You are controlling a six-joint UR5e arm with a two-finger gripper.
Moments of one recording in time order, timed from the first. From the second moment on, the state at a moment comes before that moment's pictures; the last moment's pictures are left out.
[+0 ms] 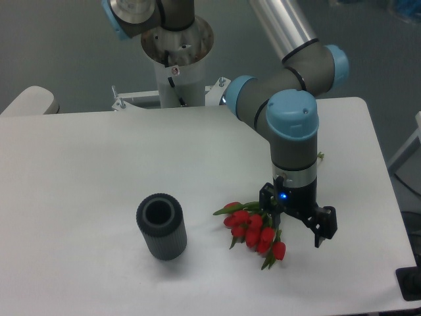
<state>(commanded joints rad) 2.55 -2.06 -1.41 -0.79 1.45 1.21</state>
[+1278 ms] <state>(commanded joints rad) 2.66 -2.06 -1.17 -1.16 1.39 1.51</state>
